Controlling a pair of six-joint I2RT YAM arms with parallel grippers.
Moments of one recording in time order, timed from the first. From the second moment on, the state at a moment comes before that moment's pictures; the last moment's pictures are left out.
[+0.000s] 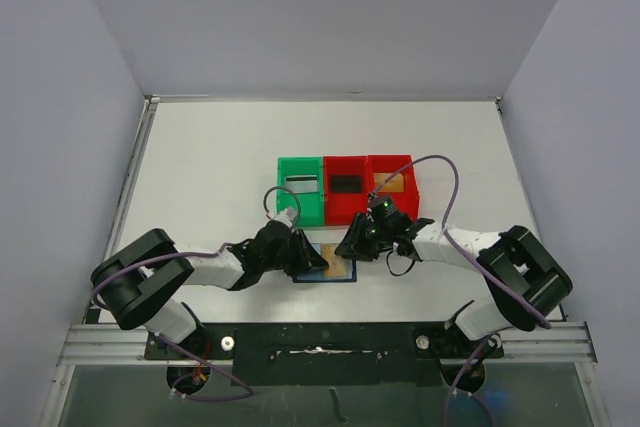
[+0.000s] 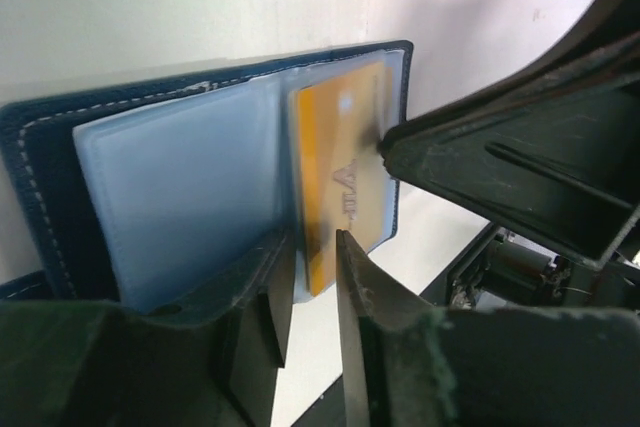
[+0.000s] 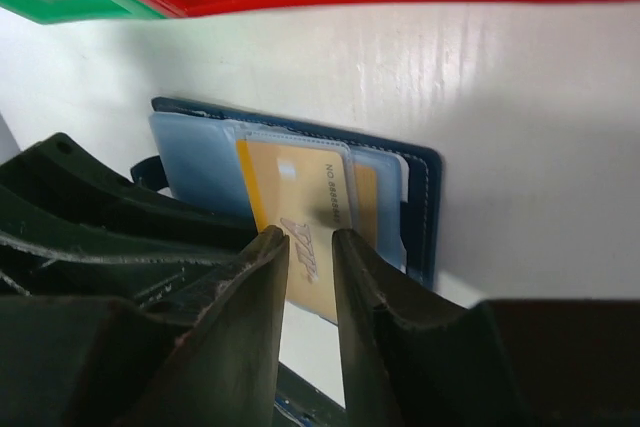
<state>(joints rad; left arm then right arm) -0.86 1.52 0.41 0.46 0.15 -1.17 0.66 1.46 0.60 -0.07 -0.26 0.95</state>
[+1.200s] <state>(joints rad) -0.83 1.57 0.38 0.56 0.18 -1.19 0.63 1.45 0.73 -0.28 -0.25 0.82</state>
